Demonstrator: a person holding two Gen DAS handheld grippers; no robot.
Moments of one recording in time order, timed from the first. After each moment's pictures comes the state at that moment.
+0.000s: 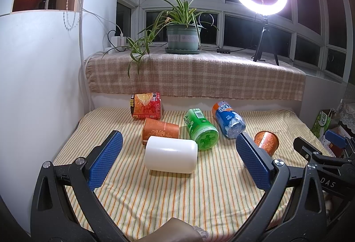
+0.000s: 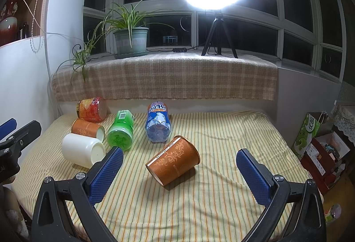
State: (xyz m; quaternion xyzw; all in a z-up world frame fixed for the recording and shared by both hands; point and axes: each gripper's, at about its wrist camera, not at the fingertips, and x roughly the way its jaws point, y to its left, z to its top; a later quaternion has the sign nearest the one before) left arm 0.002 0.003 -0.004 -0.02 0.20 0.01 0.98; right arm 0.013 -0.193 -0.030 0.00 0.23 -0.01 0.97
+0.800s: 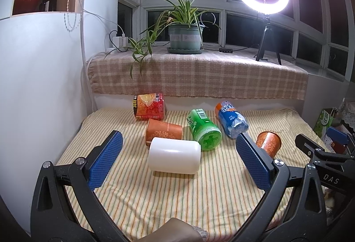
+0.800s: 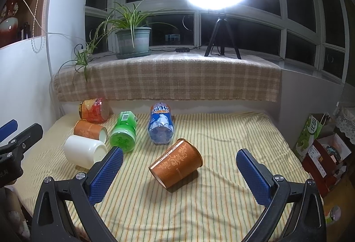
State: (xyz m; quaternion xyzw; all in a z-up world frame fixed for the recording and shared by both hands) left arm 0.002 0.011 -0.007 -0.02 0.21 0.02 0.98; right arm 0.020 -0.185 -0.021 0.00 0.23 0.00 0.97
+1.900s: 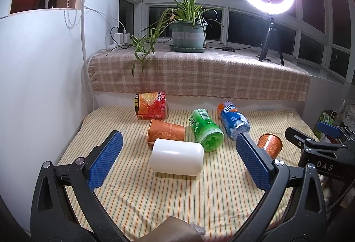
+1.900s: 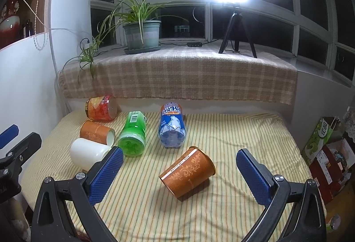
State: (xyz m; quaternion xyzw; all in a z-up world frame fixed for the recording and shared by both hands) left arm -0.002 0.011 0.001 -0.02 0.21 0.02 0.98; right arm 0.057 -0.180 -0.009 -0.01 0.27 0.03 0.96
